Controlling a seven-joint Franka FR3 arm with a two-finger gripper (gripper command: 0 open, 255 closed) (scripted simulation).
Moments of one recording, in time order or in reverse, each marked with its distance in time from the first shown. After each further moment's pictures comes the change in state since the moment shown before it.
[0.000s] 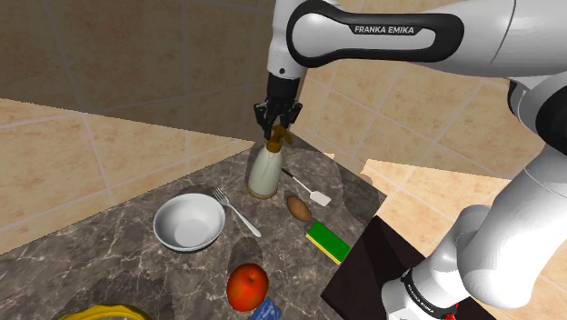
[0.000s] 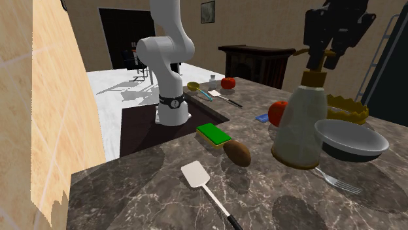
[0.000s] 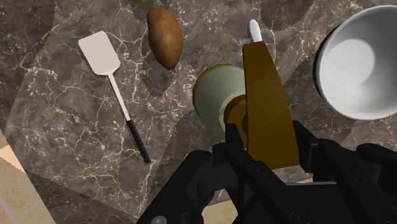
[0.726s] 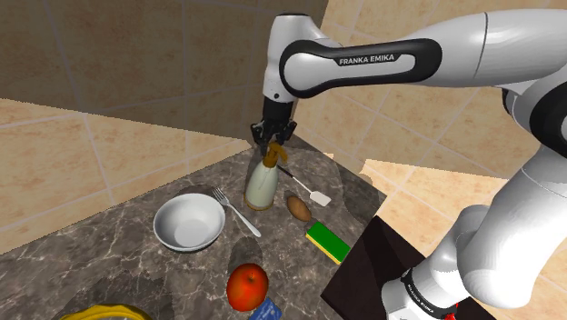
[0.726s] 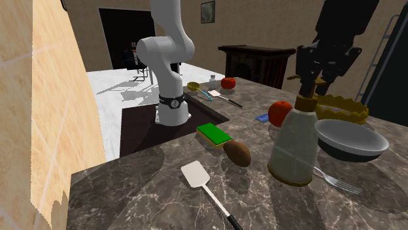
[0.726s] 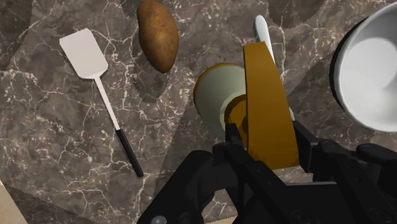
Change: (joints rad) arm 0.001 0.020 0.000 -0.123 -0.002 0.142 0.002
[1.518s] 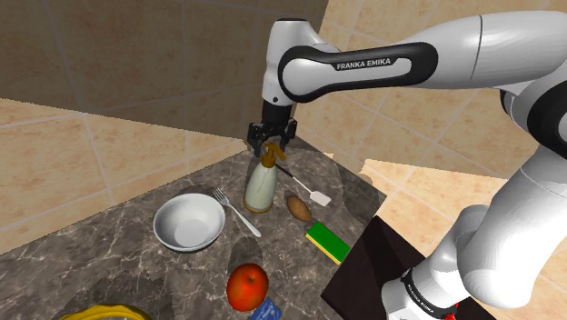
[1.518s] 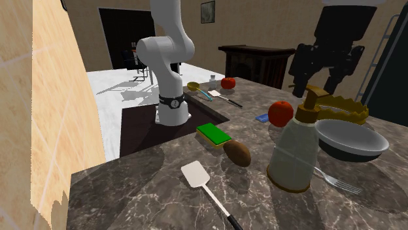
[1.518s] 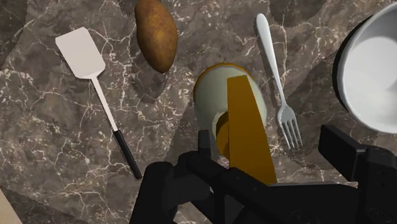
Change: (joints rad) arm 0.000 0.008 0.000 -0.015 -0.001 0.023 0.000
